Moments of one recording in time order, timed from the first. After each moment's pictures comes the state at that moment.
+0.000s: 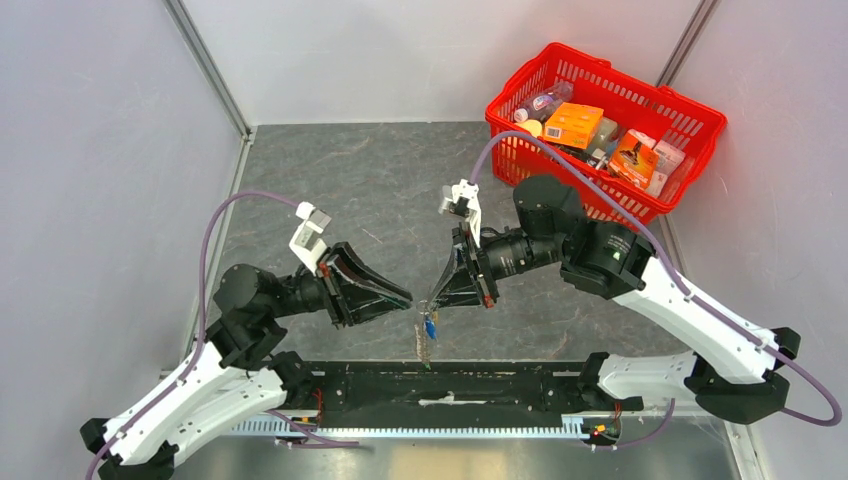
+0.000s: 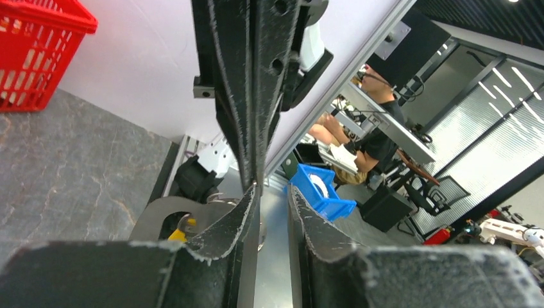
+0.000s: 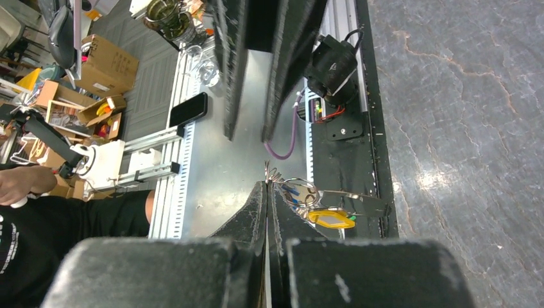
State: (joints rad) left arm -0.82 0.55 0.73 0.20 0.63 -0.84; right arm 0.99 1.17 1.47 -0.64 -0.72 0.29
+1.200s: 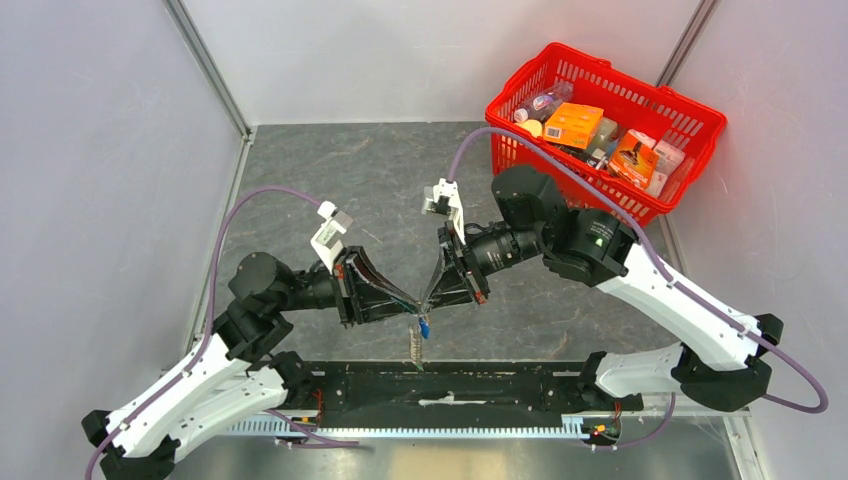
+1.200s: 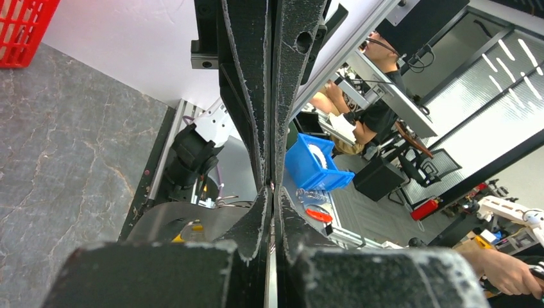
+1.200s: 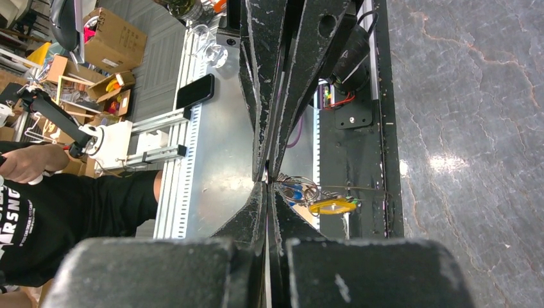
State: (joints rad) left arm -0.82 0.63 0.76 0.11 0.72 -0.80; right arm 1.00 1.26 1.58 -0.74 -0.78 0.24
